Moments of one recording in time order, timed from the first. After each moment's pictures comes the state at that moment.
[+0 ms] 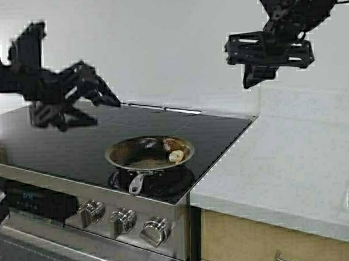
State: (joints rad) left arm -0.22 0.28 1.05 0.62 -0.96 -0.88; right arm 0.46 -0.01 0.86 0.47 -0.19 -0.24
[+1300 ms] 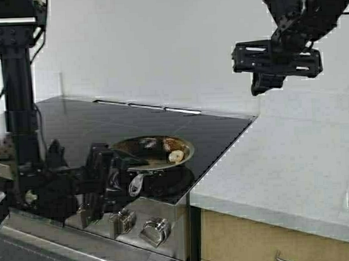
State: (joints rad) left arm -0.26 1.06 0.61 0.70 -1.50 -1.31; right arm 0.45 0.01 0.91 0.48 -0.27 -0.19
